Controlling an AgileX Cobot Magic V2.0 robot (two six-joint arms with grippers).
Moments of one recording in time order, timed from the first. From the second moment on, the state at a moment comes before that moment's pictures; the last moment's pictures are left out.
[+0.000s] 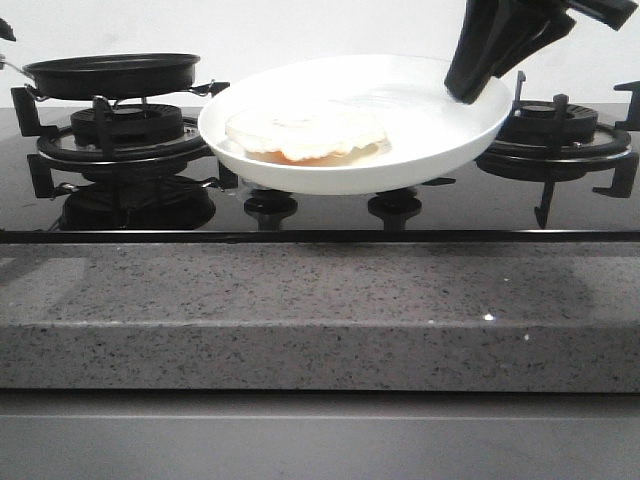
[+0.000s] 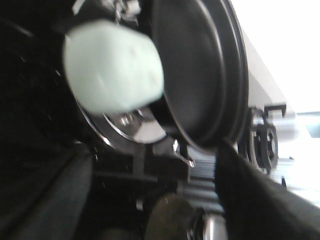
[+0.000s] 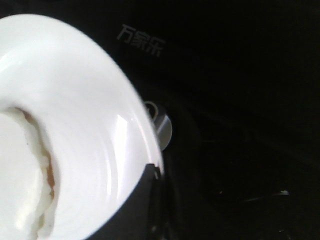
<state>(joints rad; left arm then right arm) 0.34 1.71 -1.26 -1.19 1.10 0.53 0.28 1.58 -1.40 0.38 0.97 -0.18</state>
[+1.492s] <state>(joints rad) -0.13 0.53 -0.59 -0.38 0.40 0.50 0.28 1.58 -1.40 0.38 0.97 -0.18</state>
